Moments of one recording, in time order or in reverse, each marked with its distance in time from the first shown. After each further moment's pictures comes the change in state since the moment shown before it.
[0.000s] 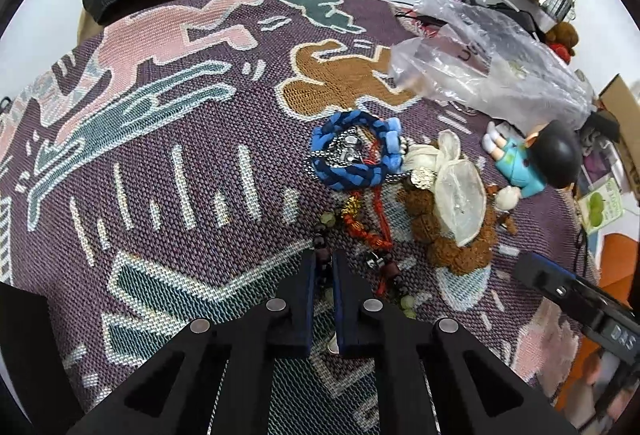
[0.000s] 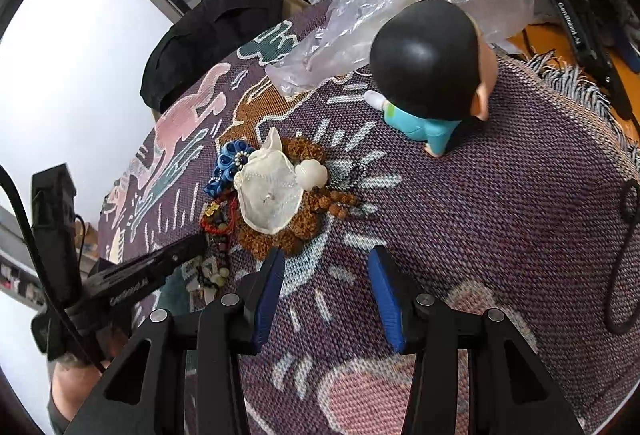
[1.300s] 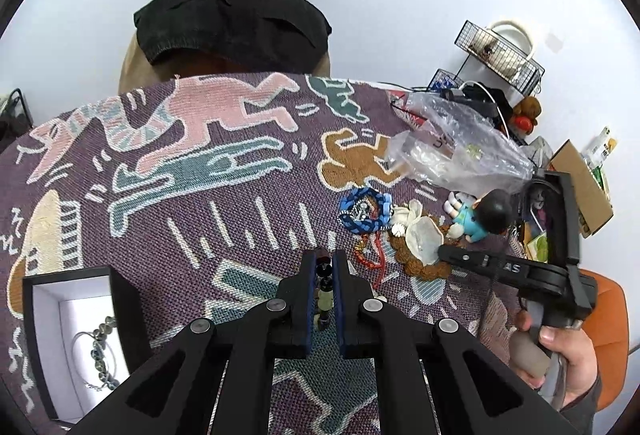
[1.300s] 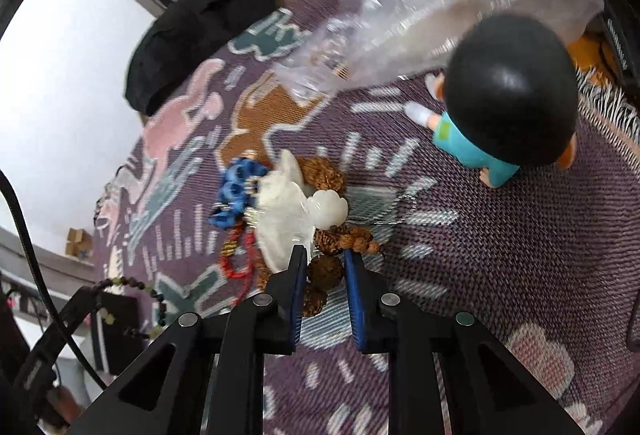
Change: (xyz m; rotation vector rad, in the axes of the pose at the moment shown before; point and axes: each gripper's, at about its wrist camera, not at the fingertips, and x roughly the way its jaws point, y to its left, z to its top) left arm -0.115 0.049 -0.013 -0.068 -0.215 -0.081; right arm 0.022 0.033 0.030 0.037 0.048 -0.028
